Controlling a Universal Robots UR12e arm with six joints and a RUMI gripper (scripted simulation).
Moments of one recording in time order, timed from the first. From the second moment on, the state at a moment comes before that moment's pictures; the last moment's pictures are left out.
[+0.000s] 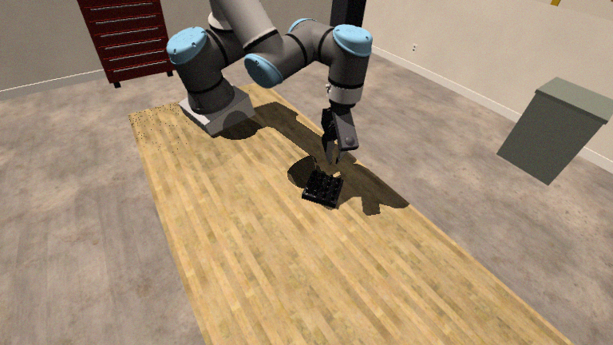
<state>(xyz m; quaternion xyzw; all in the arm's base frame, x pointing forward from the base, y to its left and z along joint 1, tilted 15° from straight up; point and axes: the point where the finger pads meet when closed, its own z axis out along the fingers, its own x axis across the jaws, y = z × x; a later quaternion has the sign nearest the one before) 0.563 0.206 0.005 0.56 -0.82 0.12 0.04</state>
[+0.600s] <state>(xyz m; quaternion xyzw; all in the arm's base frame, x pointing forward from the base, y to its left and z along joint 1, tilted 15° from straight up) 0.564 0.206 0.005 0.56 -0.82 0.12 0.04</state>
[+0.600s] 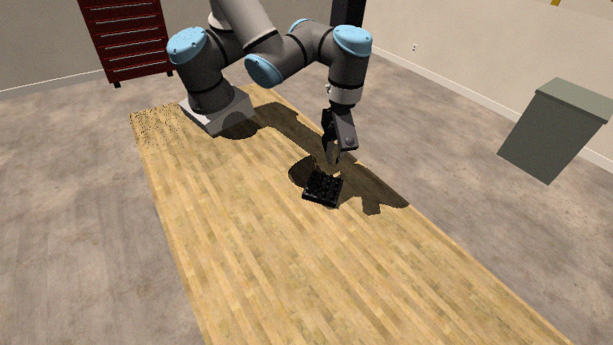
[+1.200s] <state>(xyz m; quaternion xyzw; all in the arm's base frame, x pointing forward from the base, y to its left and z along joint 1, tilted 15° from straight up) 0.564 0.204 -0.007 0.56 -0.82 0.12 0.04</state>
